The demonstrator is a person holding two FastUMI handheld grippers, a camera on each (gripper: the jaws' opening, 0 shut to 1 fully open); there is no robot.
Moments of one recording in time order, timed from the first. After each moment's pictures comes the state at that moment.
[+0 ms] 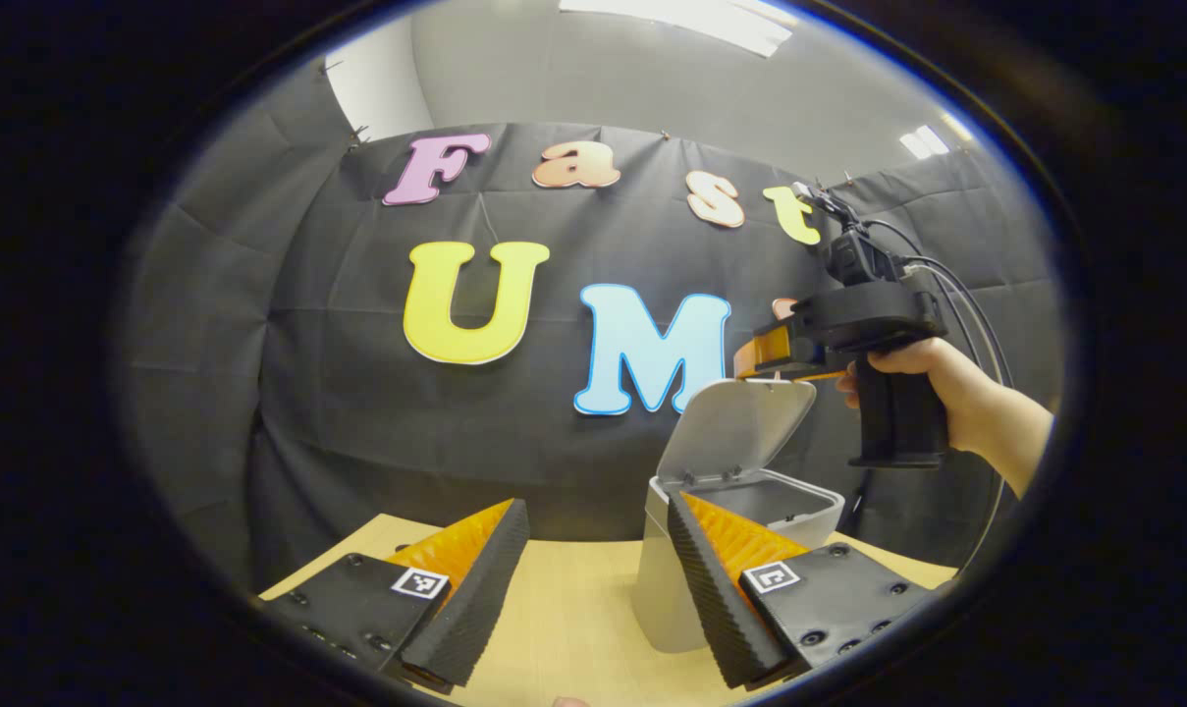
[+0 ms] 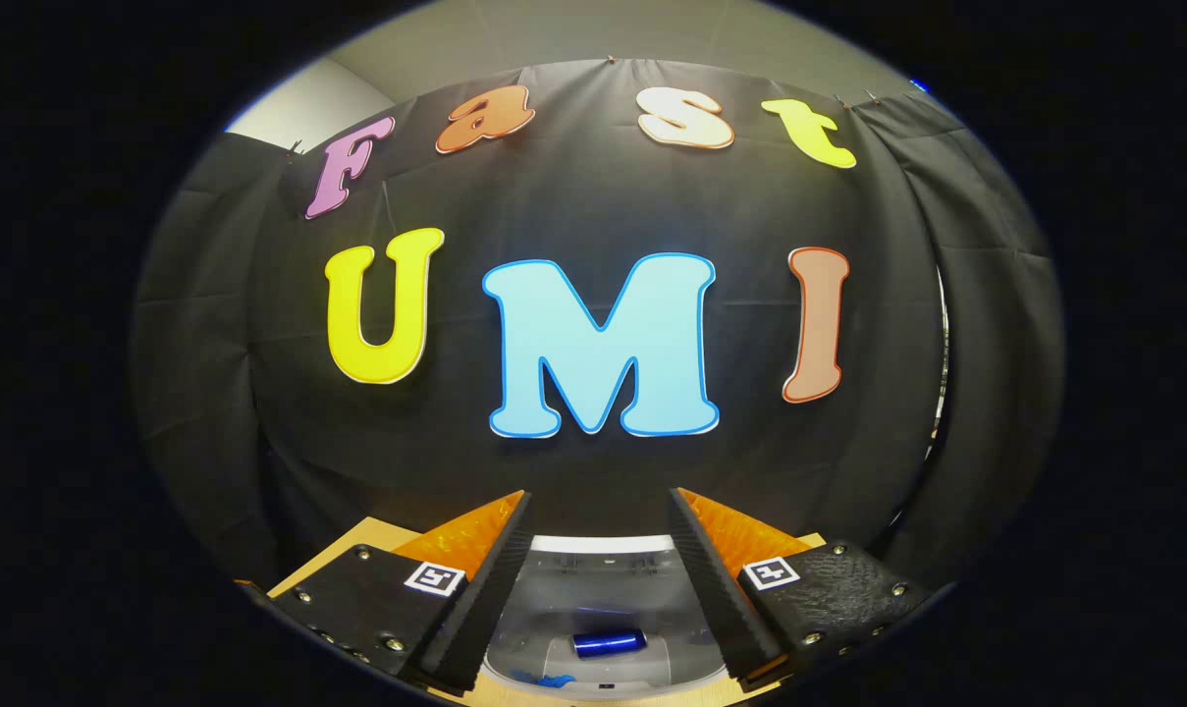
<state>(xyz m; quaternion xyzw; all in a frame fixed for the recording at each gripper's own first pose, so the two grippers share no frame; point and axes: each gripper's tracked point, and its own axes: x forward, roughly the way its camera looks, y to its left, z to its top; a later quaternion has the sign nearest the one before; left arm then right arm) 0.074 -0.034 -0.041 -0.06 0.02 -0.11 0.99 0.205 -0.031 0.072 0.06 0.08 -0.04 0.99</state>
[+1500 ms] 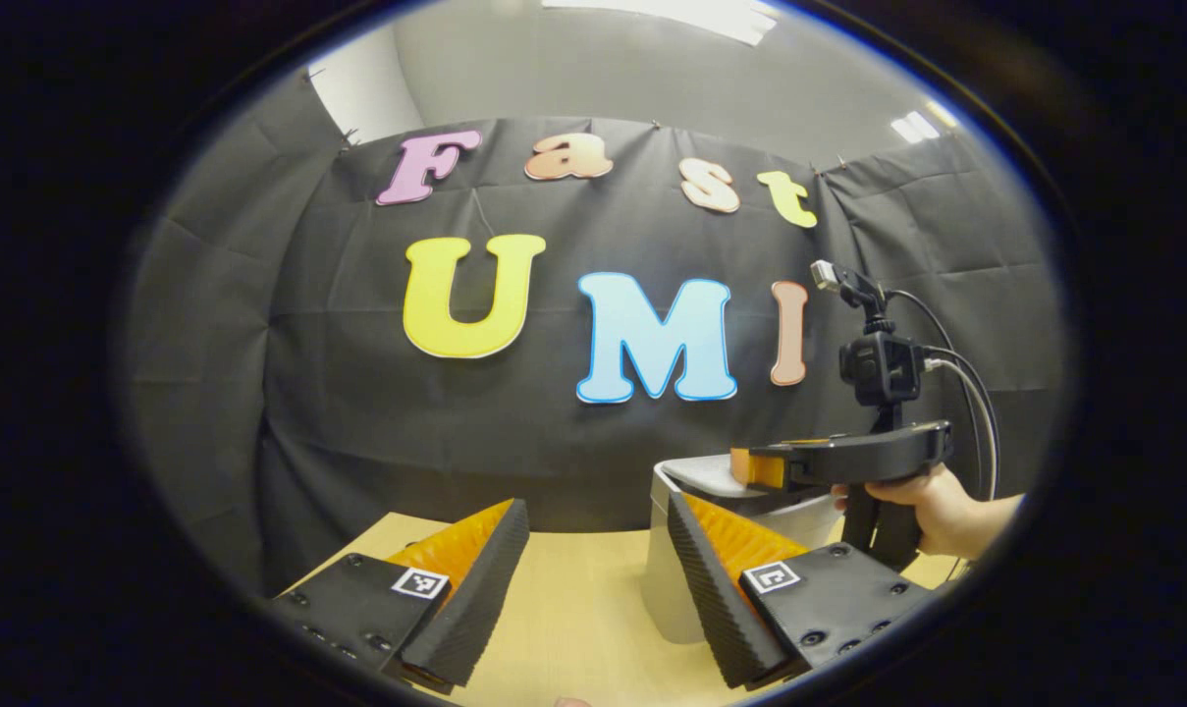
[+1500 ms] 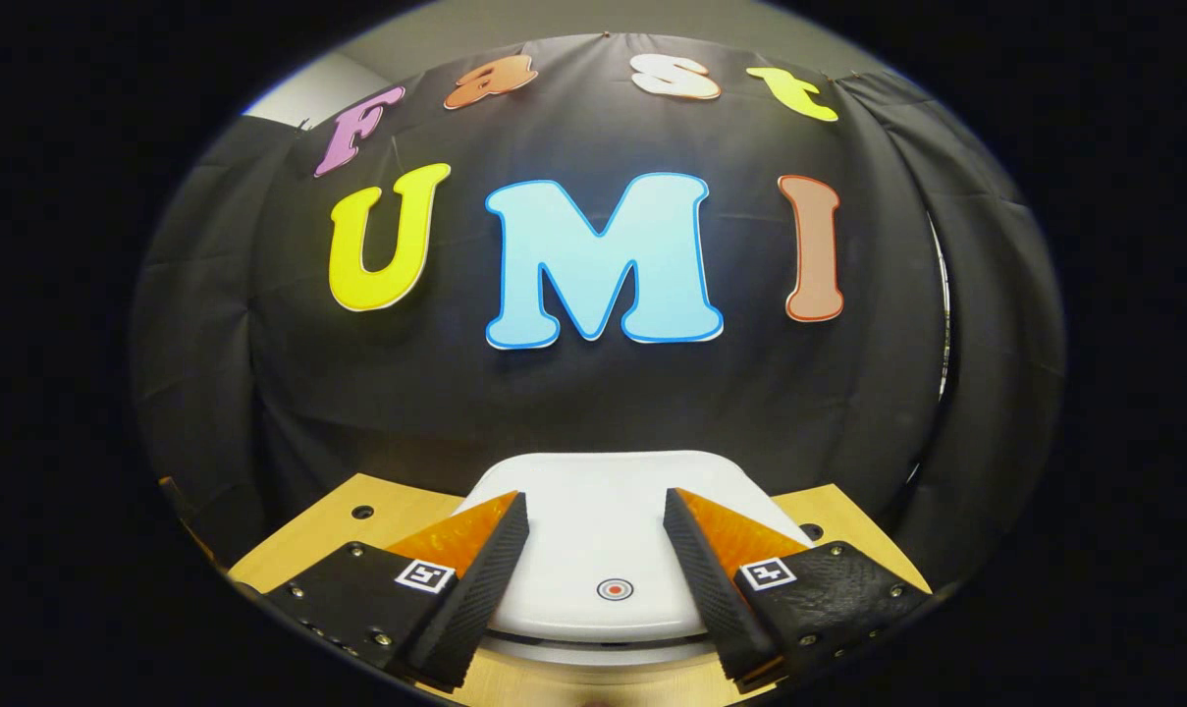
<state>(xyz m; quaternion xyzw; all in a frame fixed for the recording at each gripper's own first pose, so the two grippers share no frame) 0.073 -0.035 -0.055 -0.04 0.04 -0.11 0.99 0.195 -0.014 -0.058 0.06 0.11 -0.04 0.99</state>
